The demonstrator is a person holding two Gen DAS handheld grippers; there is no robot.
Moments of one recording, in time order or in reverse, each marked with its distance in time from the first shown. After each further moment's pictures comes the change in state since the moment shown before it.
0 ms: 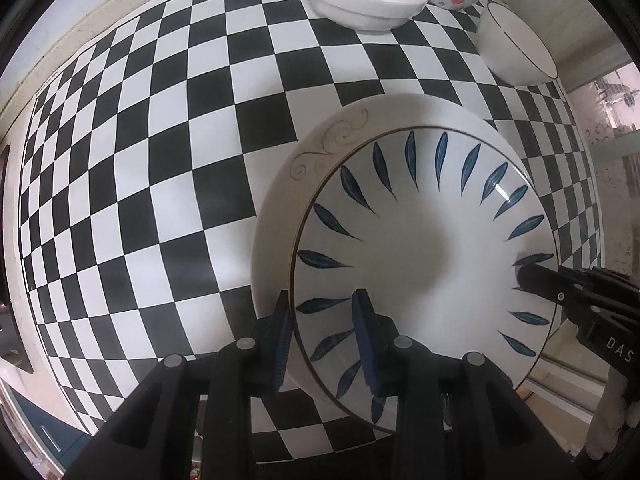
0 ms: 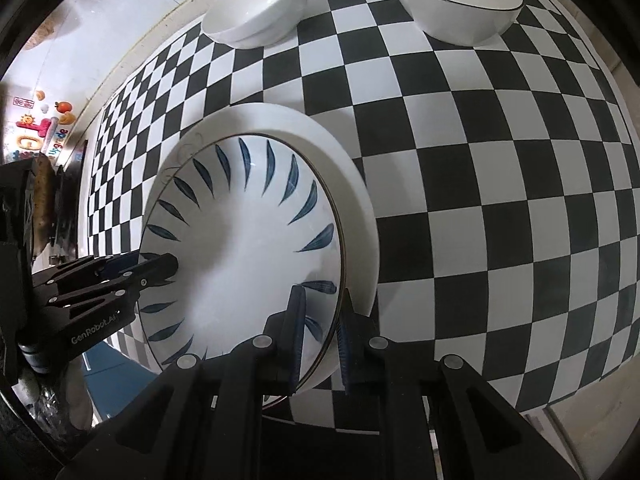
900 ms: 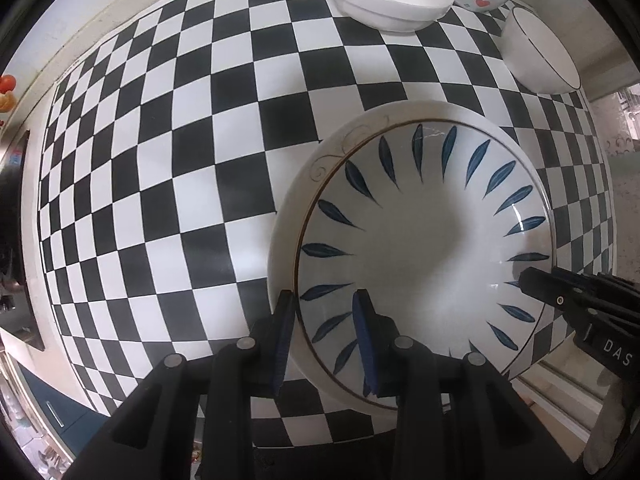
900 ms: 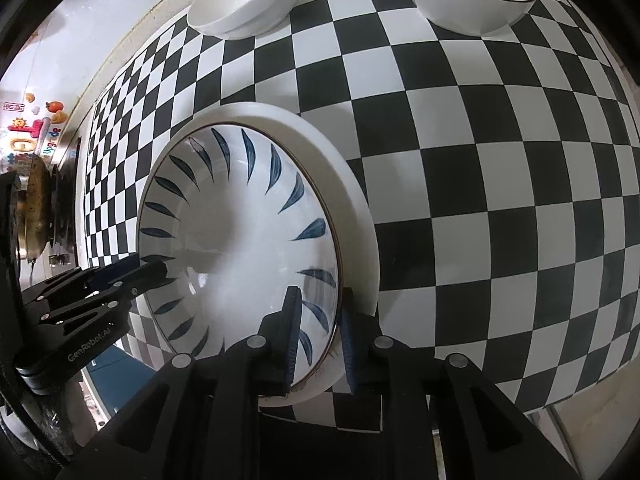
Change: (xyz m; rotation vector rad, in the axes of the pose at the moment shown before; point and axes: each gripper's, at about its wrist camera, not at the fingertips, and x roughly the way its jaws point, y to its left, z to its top) left arm -0.020 0.000 0.007 -0.060 0.035 0.078; right arm 0.006 0.002 0.014 0.019 0.073 -0.005
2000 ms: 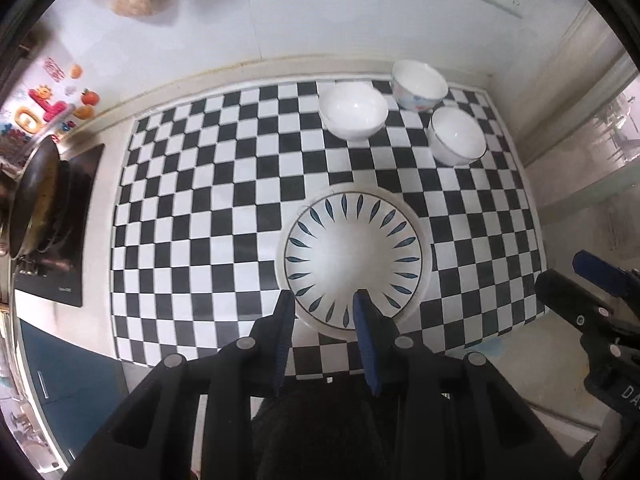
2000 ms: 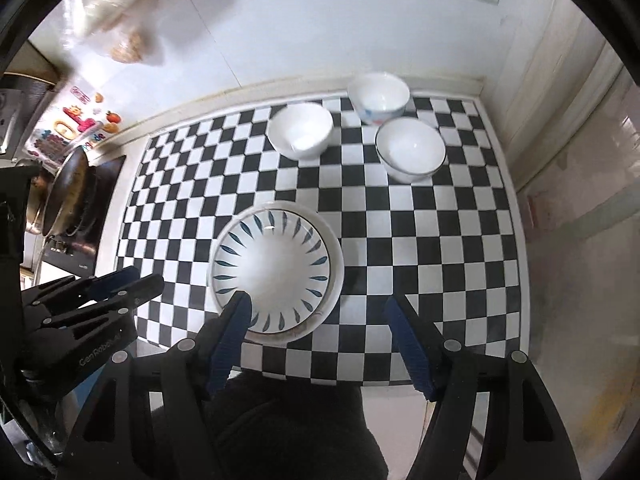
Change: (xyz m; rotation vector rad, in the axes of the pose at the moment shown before) left arm -0.196 -0.039 -0.080 -0.103 -0.262 0.011; right arm -0.233 0.058 -0.086 -0.170 -0.334 -0.131
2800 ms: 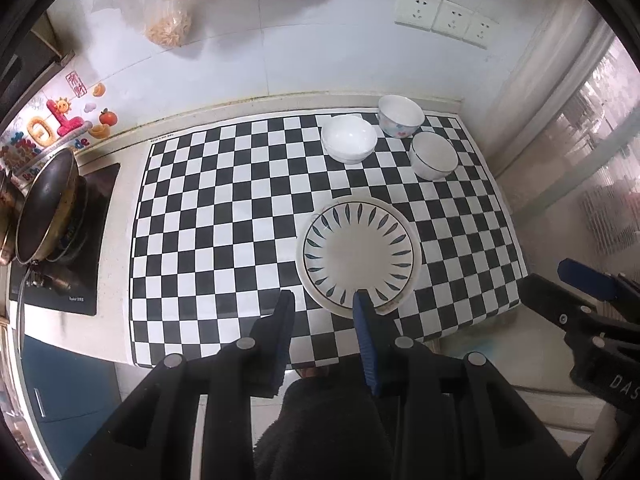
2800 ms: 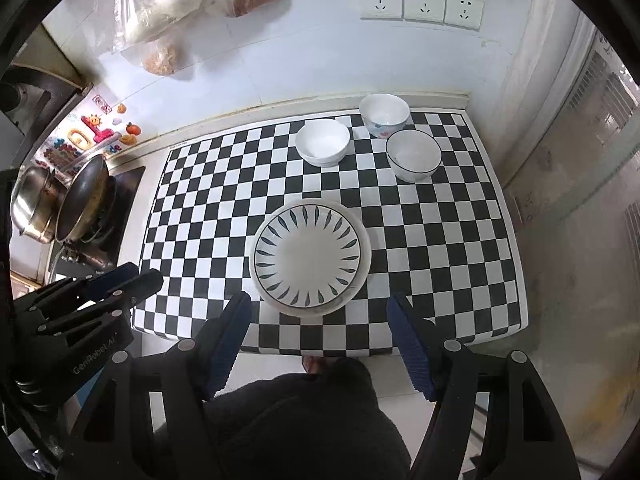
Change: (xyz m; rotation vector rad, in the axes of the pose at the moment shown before) left arm -0.062 0.041 -0.047 0.029 -0.129 -0.065; right arm -0.060 0.058 -0.052 0.062 -0.071 -0.027
